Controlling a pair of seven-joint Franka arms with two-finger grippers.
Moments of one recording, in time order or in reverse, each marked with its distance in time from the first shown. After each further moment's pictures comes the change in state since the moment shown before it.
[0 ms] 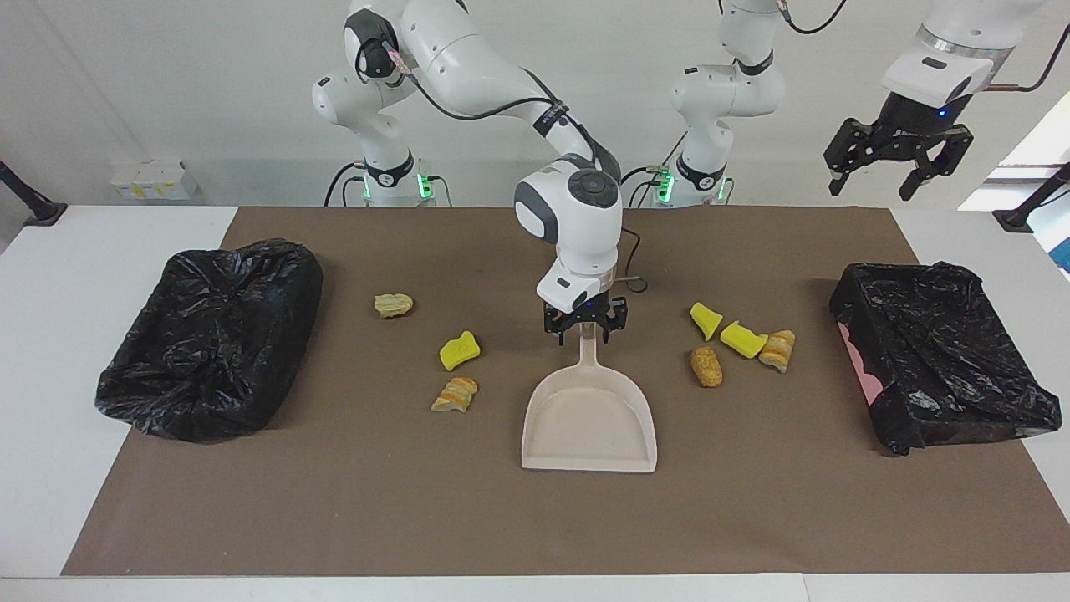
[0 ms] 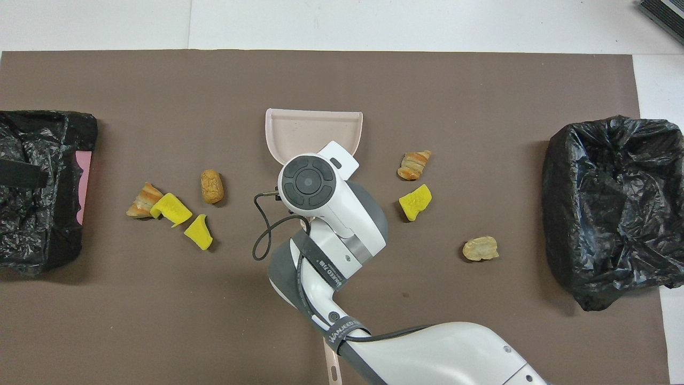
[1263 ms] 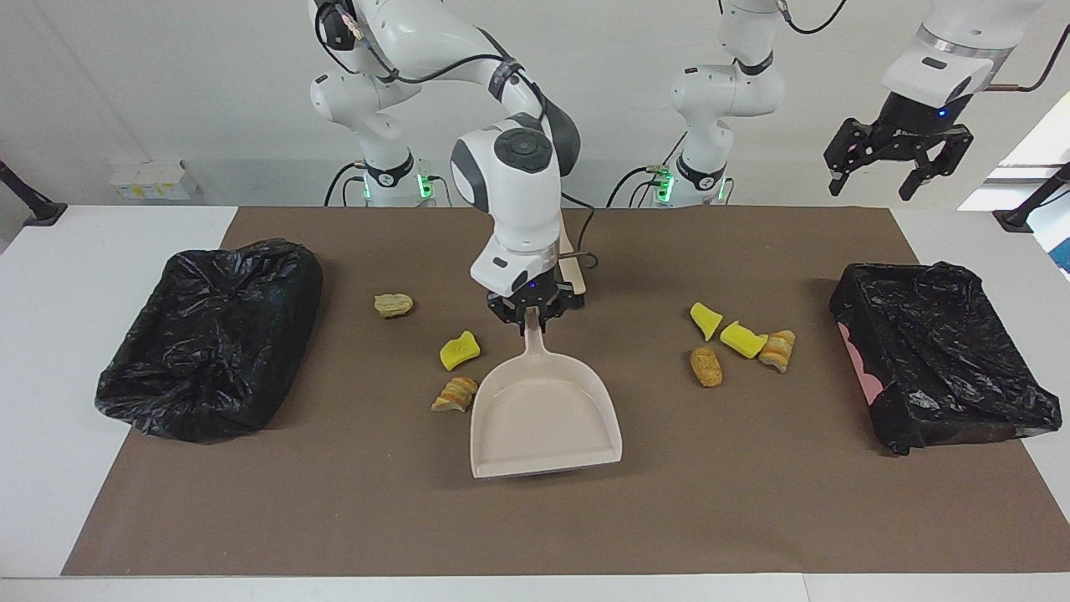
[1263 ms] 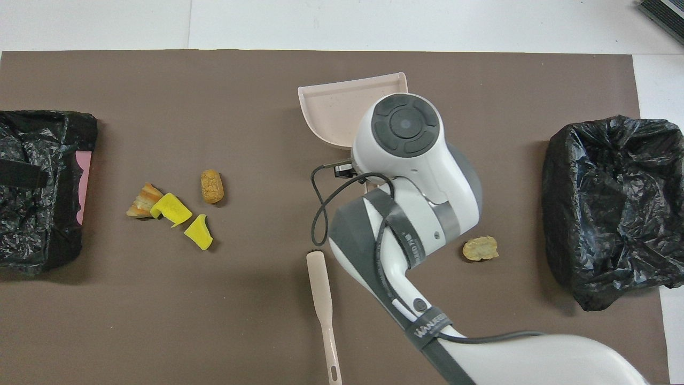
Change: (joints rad) left arm 0.000 0.000 0.000 0.000 0.000 0.000 0.000; right arm -0.181 -0.197 -0.003 -0.007 0.017 -0.234 -0.330
